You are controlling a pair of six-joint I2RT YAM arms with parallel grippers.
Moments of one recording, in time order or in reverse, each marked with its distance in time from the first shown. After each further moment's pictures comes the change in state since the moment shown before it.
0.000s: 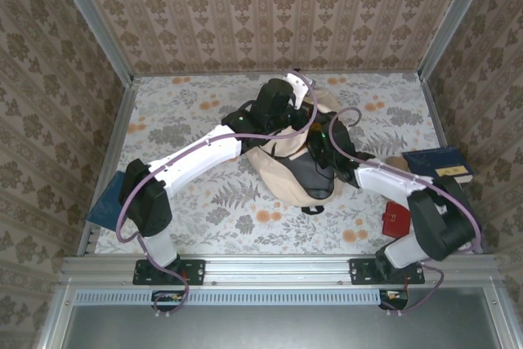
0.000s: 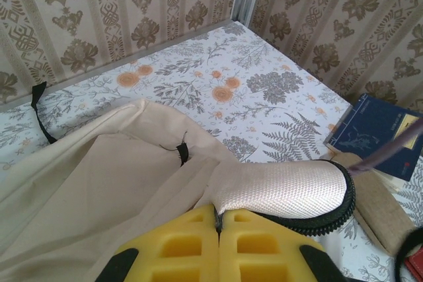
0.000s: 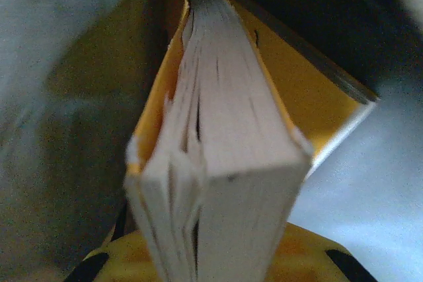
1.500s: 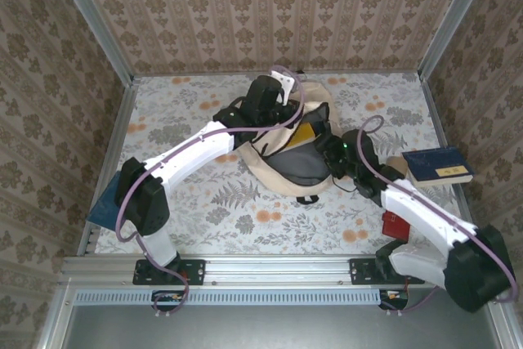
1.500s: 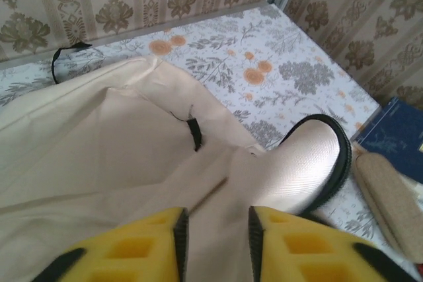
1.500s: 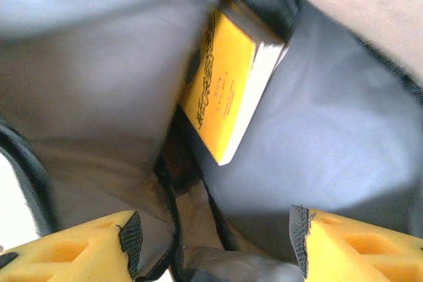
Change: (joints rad) left arm 0.089 -0.014 -0.050 -0.048 0.035 -0.101; right arm -0.039 -0.468 -0.126 -0.296 -0.052 -0.112
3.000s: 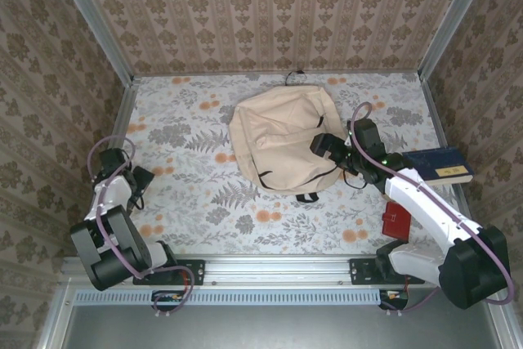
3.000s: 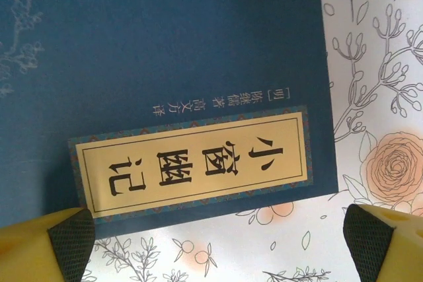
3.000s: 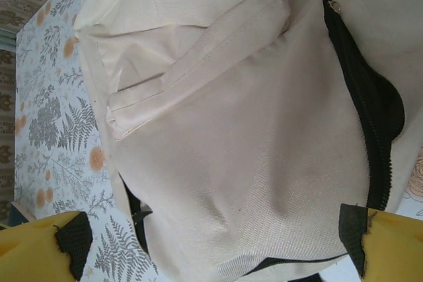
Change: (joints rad) left arm 1.212 -0.467 -0.900 -0.238 -0.075 -0.355; right arm -0.066 0.103 0.149 -0.212 -0.125 -0.468
